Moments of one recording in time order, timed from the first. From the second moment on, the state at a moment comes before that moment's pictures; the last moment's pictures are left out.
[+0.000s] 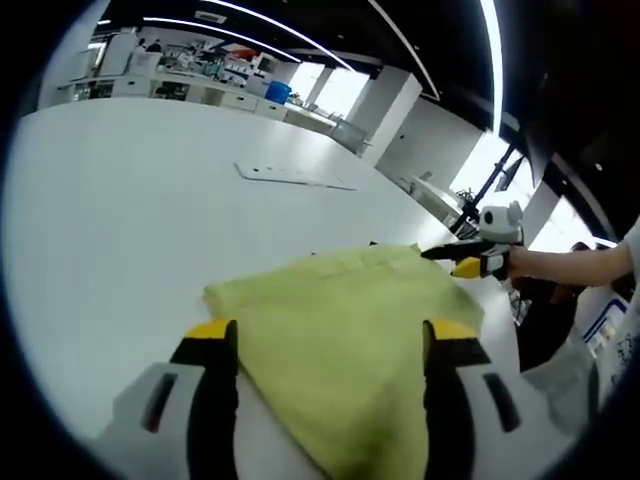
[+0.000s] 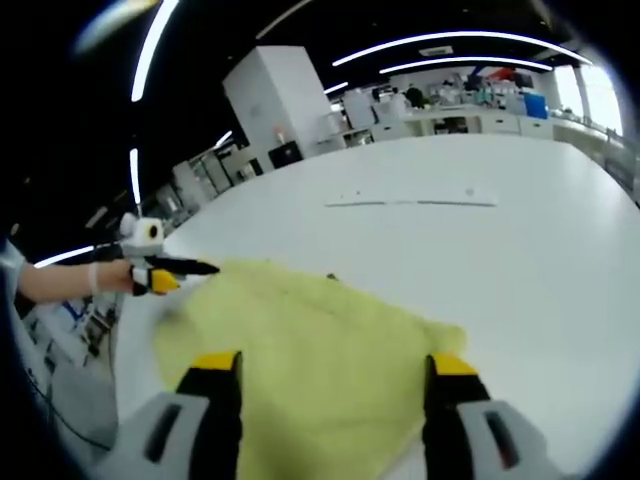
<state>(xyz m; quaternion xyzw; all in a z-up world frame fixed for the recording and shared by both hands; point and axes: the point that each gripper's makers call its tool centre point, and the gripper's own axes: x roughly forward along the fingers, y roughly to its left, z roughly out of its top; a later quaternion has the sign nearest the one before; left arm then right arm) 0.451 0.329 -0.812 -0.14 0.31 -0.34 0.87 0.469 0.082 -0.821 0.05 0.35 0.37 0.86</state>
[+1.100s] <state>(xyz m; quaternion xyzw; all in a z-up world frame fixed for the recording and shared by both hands) 0.371 0.358 -0.798 -0.13 0.31 -0.33 0.88 0.410 0.036 -0.797 0.03 0.34 0.35 0.87</state>
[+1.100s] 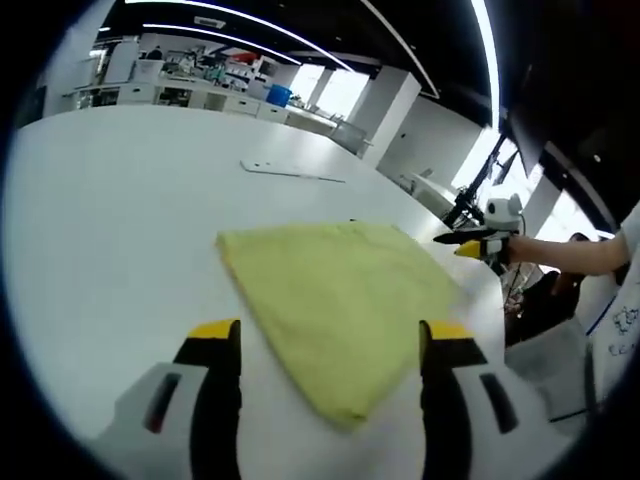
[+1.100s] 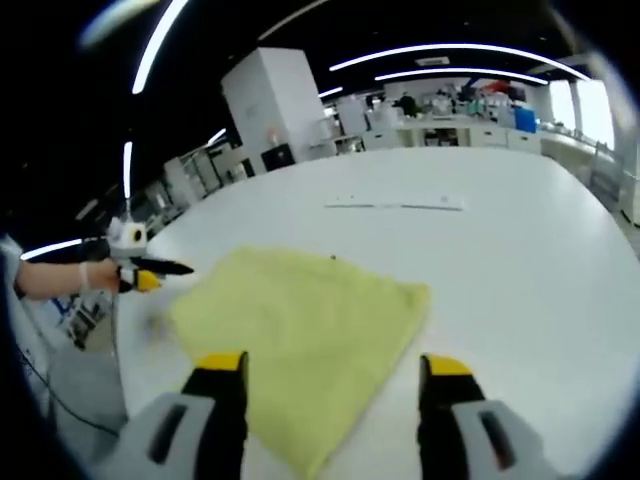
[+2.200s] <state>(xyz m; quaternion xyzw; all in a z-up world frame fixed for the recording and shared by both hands) 0.304 0.372 -0.814 -0.10 0.33 -0.32 0.88 0.333 0.012 -0.810 0.01 0.37 0.35 0.86</state>
